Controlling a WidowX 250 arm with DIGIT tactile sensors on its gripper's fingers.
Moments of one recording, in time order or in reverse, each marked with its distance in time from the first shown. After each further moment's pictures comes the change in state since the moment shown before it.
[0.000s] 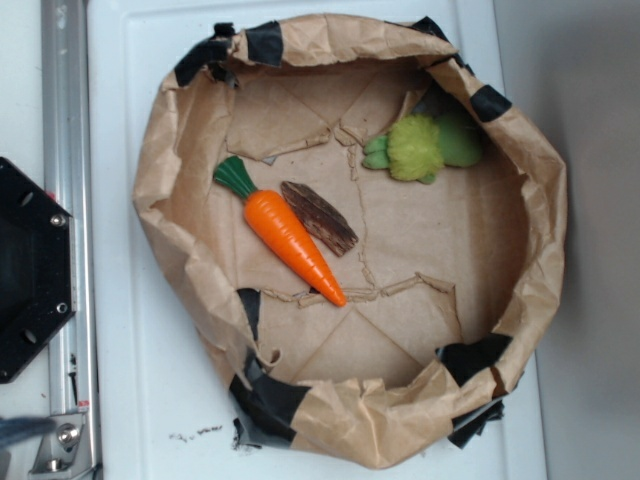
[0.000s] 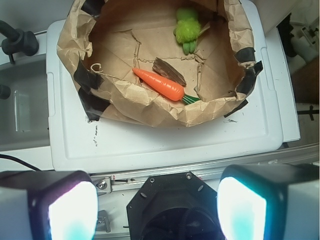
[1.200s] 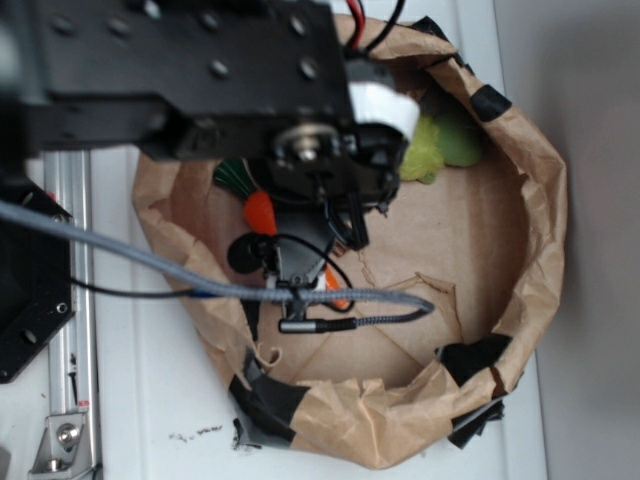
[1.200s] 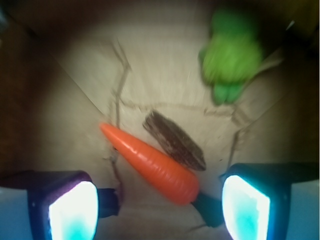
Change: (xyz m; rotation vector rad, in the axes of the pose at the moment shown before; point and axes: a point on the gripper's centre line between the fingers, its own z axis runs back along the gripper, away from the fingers) arm 0.105 0.016 -0.163 -0.026 0.111 -0.163
